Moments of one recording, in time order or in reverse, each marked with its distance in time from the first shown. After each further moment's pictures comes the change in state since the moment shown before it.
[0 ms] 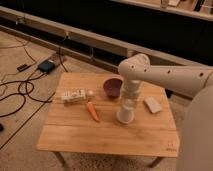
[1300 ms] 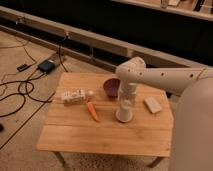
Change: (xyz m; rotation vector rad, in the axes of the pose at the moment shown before) arm -0.016 0.007 0.013 0.009 -0.043 -0.038
